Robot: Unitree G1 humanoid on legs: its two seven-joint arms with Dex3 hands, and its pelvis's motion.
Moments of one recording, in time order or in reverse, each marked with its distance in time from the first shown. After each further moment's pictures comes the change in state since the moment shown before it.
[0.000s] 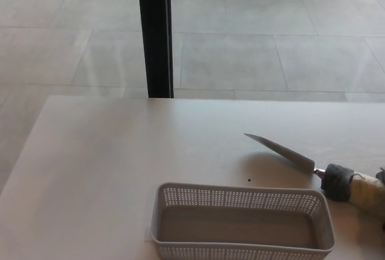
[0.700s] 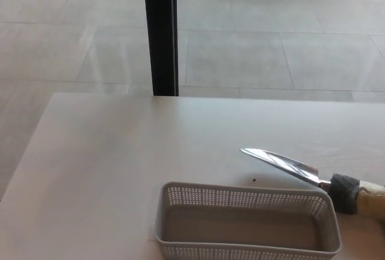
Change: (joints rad) left_arm -0.004 0.000 0.020 -0.005 -0.016 -0.022 -0.026; right_arm 0.143 0.053 -0.233 0.099 0.103 -0.267 -0.359
